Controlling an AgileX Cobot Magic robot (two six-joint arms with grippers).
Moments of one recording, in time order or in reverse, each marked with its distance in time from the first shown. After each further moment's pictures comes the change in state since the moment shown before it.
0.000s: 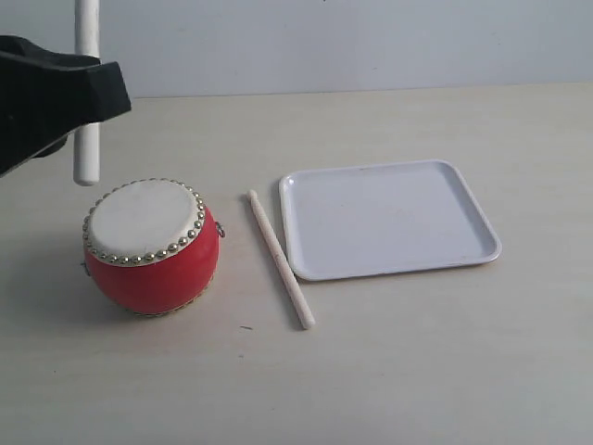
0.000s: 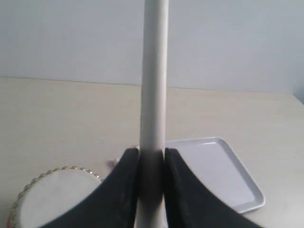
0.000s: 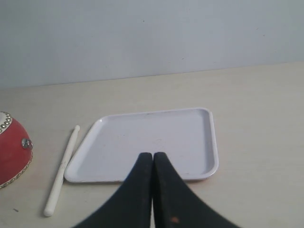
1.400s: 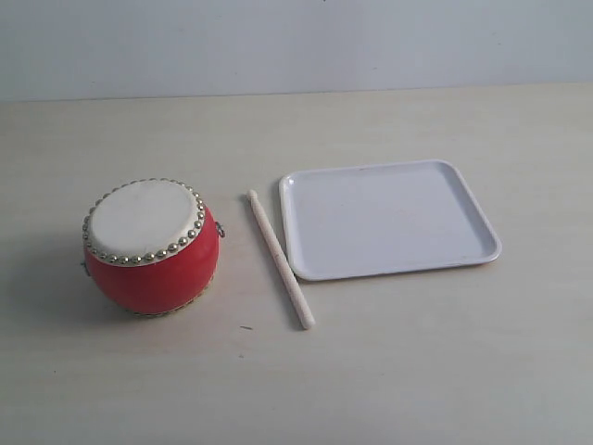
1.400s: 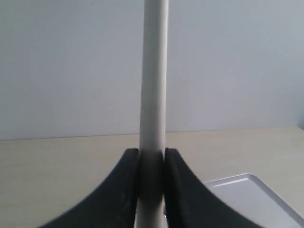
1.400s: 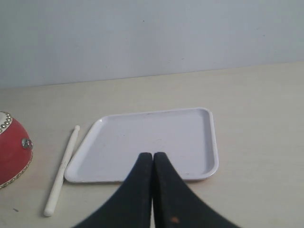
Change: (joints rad) left arm 0.902 -0.379 0.304 -0.078 -0.890 0.405; right arm 0.000 0.000 0.000 0.000 0.000 0.000
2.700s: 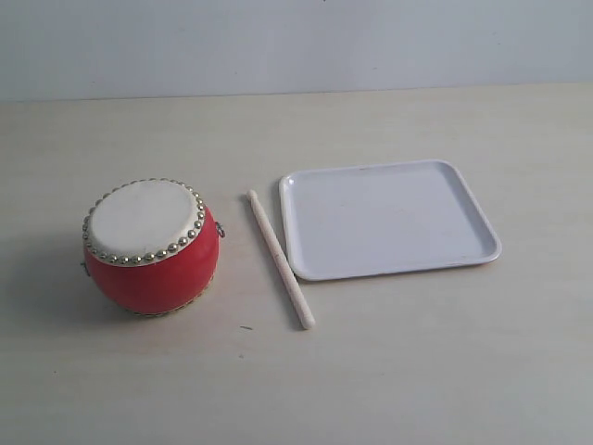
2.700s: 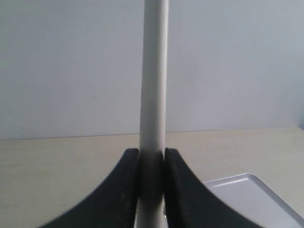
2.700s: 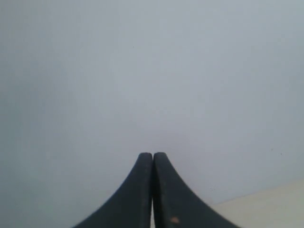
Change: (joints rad) left arm 0.000 0.000 0.000 0.000 0.000 0.000; right arm 0.000 0.000 0.000 0.089 -0.513 0.141
